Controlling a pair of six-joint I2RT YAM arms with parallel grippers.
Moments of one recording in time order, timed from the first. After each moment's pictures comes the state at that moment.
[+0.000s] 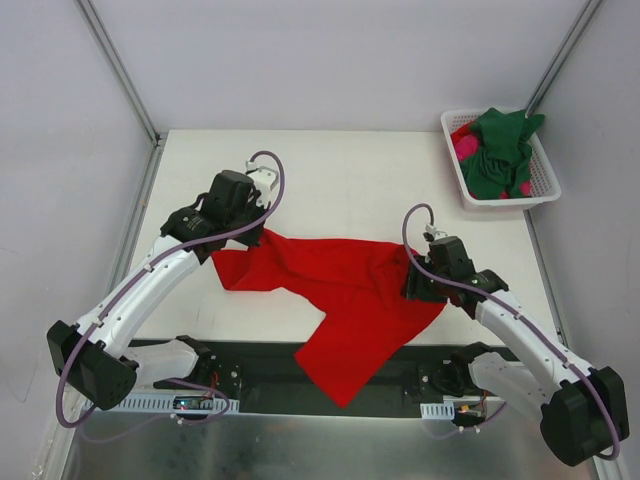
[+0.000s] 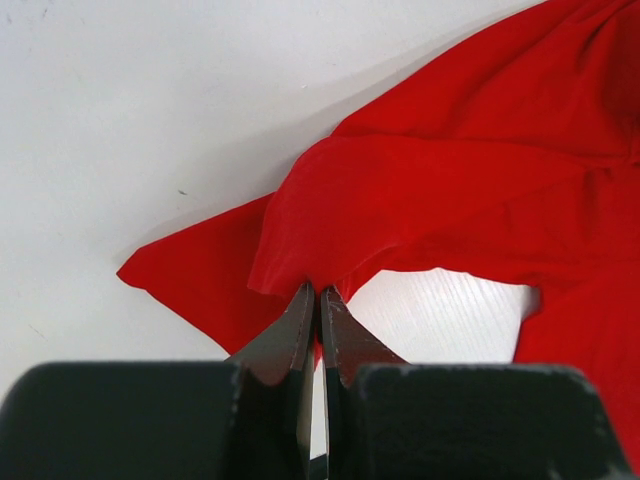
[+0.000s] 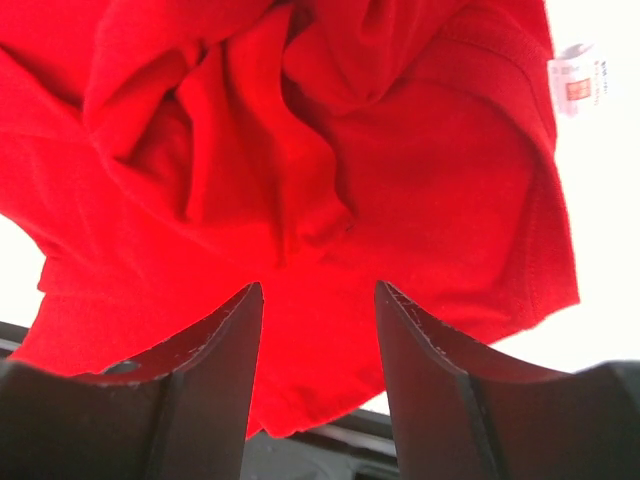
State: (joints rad) left arm -0.53 1.18 1.16 -0.78 -0.03 -0.07; right arm 0.43 0.92 0.58 -0.63 -0.05 0.45
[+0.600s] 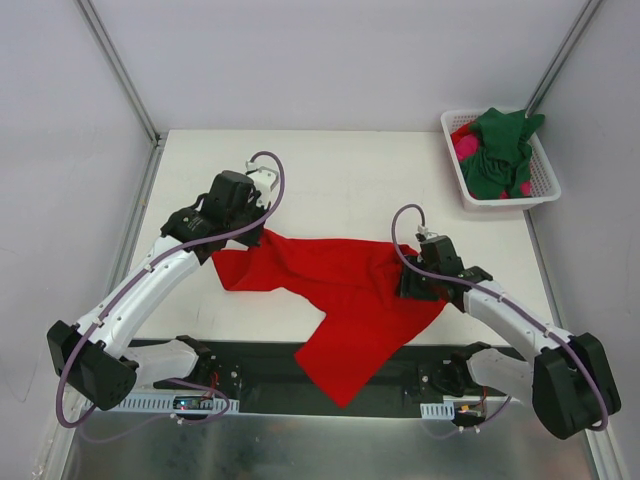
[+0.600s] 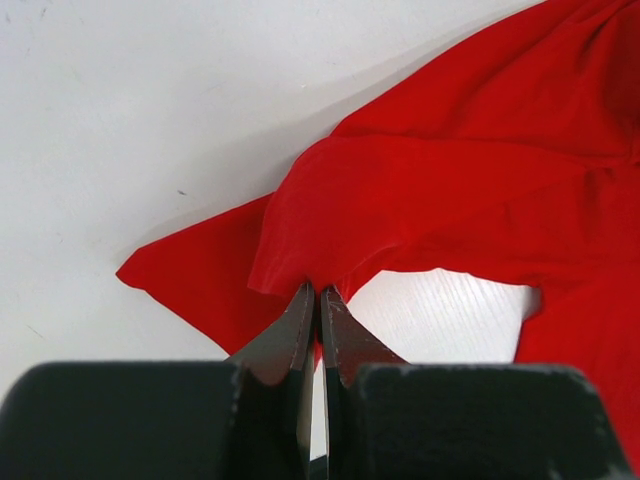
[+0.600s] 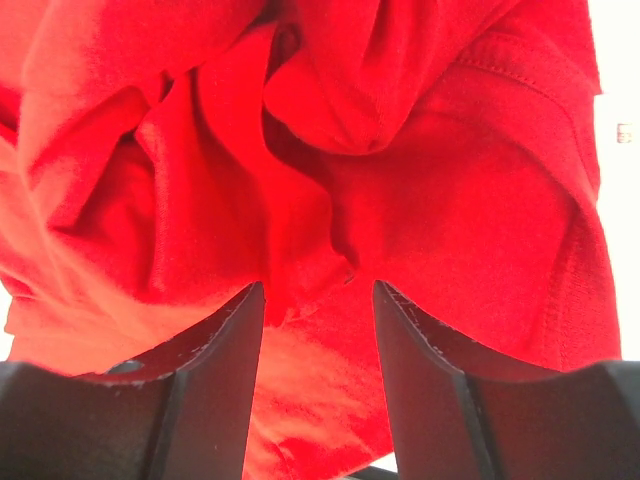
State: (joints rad) left arm -0.53 1.17 1.15 -0.78 -0.03 -0.07; right arm 0.43 1.07 0.52 -0.45 -0.06 0.46
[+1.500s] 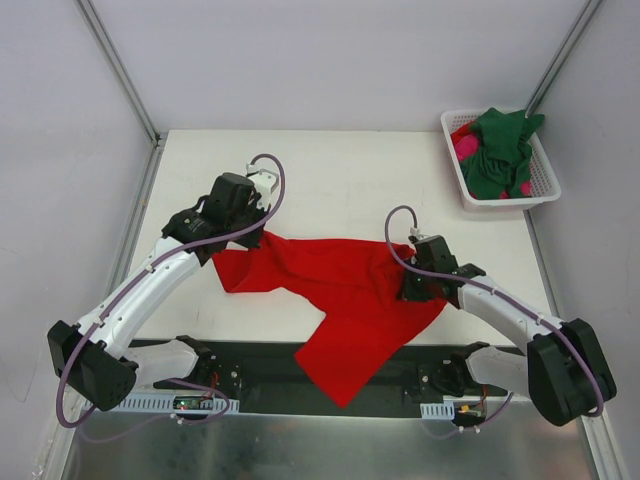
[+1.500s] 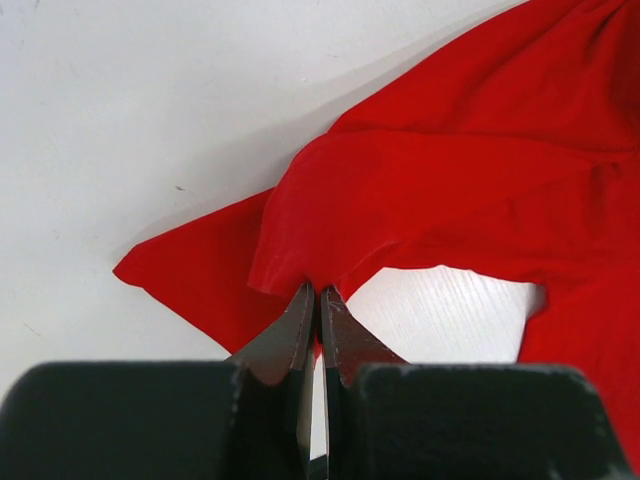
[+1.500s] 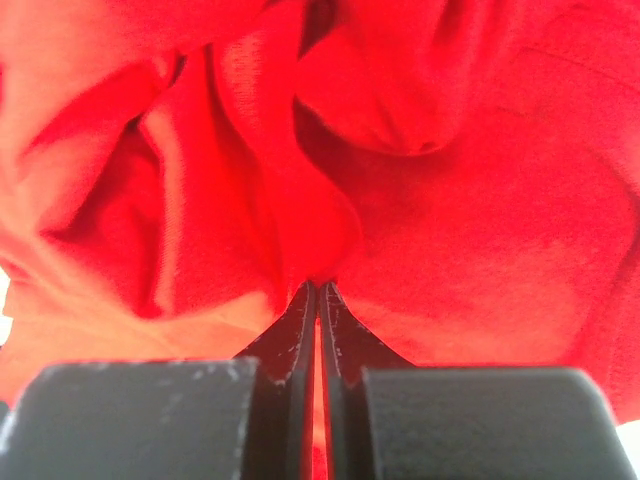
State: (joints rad) left arm -0.53 1.17 1.13 -0.77 -0.03 -0.07; right arm 0.45 1.16 0.52 -0.41 -0.11 0.45
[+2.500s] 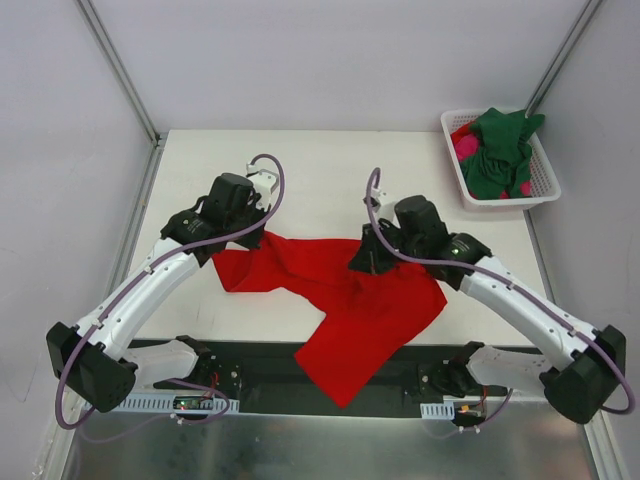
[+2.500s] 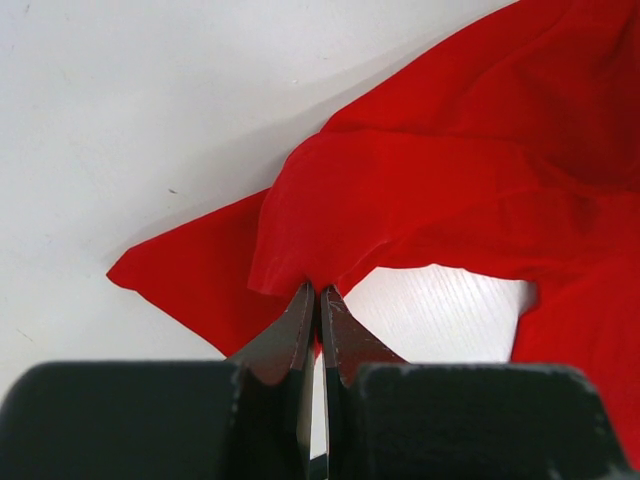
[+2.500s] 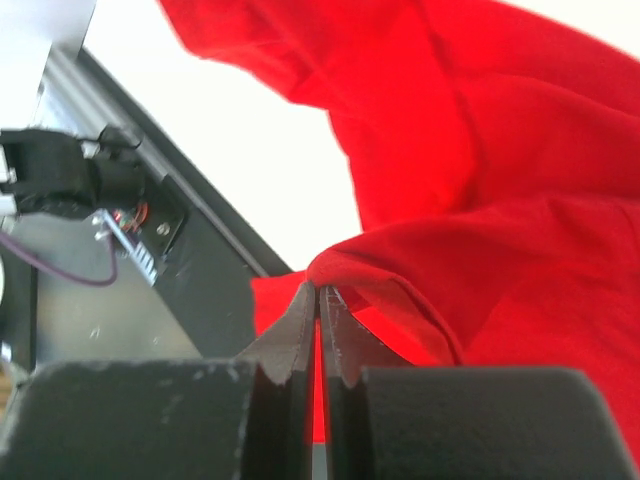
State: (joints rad) left arm -0.53 1.16 1.13 -0.77 -0.01 -0.07; right arm 0.71 1.11 0.98 -0.53 -0.36 0.39
